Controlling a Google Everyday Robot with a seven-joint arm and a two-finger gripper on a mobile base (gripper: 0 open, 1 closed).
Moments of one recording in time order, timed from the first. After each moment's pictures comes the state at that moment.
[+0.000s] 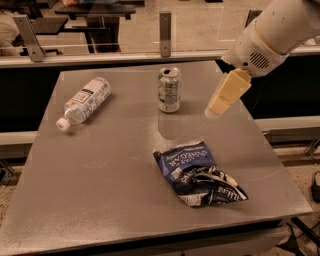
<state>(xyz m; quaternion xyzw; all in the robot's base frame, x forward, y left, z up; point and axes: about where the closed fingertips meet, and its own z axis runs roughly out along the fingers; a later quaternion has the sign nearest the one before) 0.546 -0.143 0.956 -0.56 0.78 0.06 0.26</state>
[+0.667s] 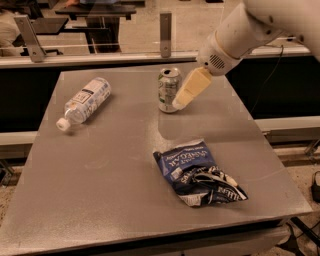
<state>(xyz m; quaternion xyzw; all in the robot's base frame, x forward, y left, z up) 0.615 -0.089 0.927 -0.53 0.79 0.09 0.29</state>
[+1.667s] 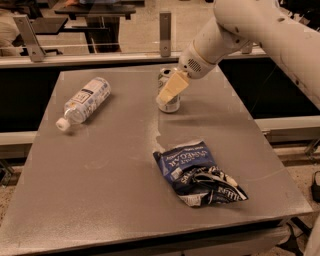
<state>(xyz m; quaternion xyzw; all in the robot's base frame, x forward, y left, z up) 0.657 -0.050 0.889 -0.51 0.80 0.13 0.28</state>
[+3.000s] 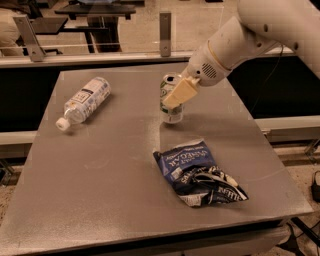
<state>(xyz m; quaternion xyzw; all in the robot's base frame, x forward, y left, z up) 0.589 -0.052 0.911 -0.54 0.77 0.19 0.28</state>
